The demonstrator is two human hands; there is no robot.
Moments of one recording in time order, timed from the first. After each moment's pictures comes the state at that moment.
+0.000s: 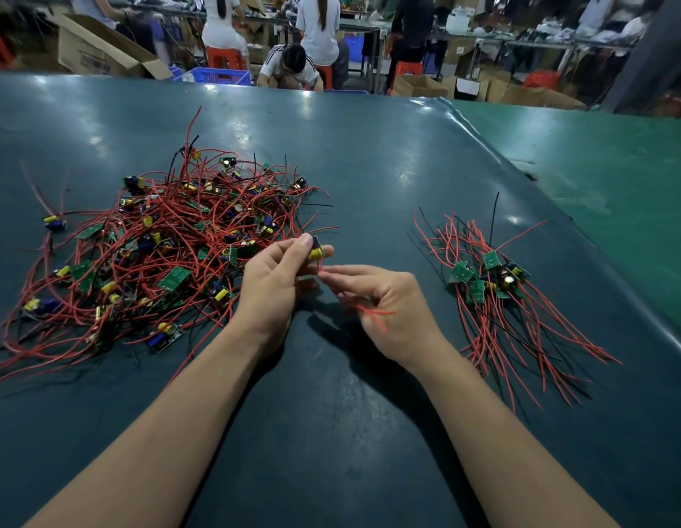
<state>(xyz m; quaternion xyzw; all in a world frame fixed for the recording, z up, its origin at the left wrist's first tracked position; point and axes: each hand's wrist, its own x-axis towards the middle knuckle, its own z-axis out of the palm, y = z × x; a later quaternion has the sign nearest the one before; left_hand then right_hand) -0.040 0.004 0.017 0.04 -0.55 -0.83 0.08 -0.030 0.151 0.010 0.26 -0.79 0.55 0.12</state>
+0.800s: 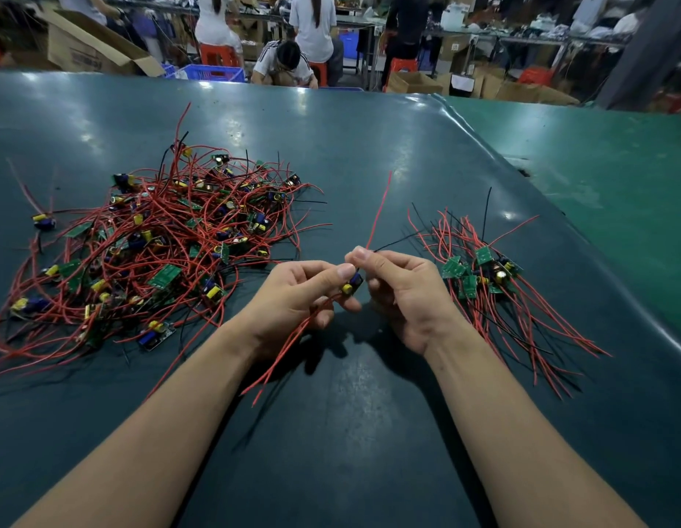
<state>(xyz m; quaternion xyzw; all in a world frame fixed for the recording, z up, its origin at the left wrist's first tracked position) -0.023 0.007 0.022 -0.08 -0.63 -0.77 -0.13 -0.038 0.163 0.025 0.00 -0.61 0.79 -0.08</state>
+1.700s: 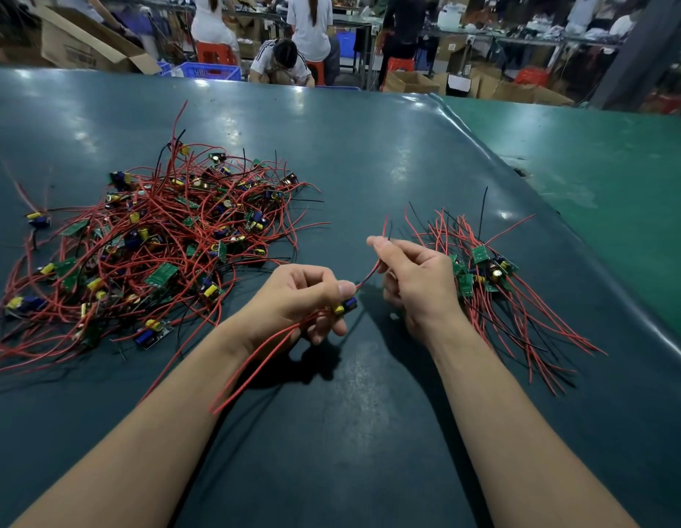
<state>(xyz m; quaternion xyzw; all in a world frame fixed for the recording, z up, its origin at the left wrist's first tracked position) -0.022 0.004 0.020 -0.12 -0.64 -0.75 -0.15 -0.048 0.170 0.021 -0.03 -0.63 0.78 0.05</state>
